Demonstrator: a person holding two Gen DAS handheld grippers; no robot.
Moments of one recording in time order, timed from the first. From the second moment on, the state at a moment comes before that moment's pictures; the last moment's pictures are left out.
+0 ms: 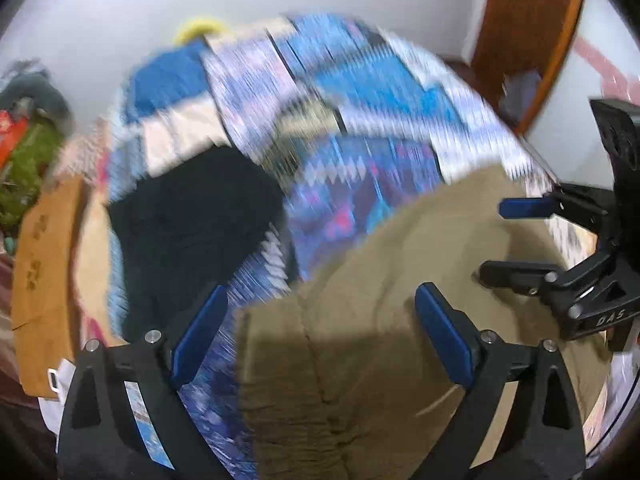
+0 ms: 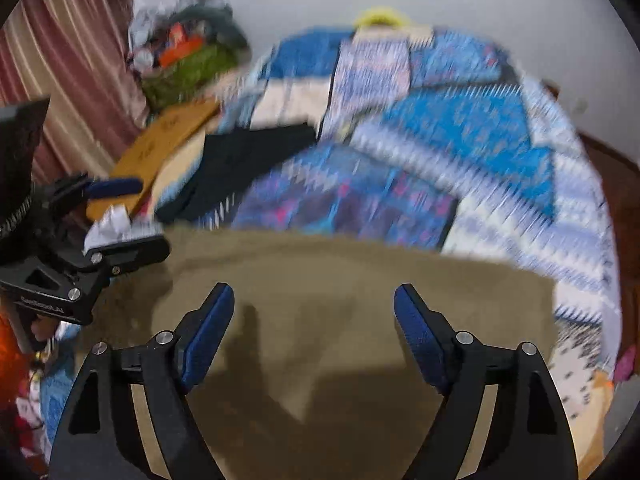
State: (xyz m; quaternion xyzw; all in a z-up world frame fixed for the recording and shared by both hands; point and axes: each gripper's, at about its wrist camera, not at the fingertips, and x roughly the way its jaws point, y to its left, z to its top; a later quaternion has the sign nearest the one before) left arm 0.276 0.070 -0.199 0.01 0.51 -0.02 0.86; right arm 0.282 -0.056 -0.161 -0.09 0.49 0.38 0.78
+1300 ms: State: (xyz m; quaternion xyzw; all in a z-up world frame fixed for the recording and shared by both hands) left arm 0.122 0.079 -0.159 -0.01 0.44 0.06 0.90; right arm 0.154 -0.162 -0.138 -0.05 0.42 0.28 0.86
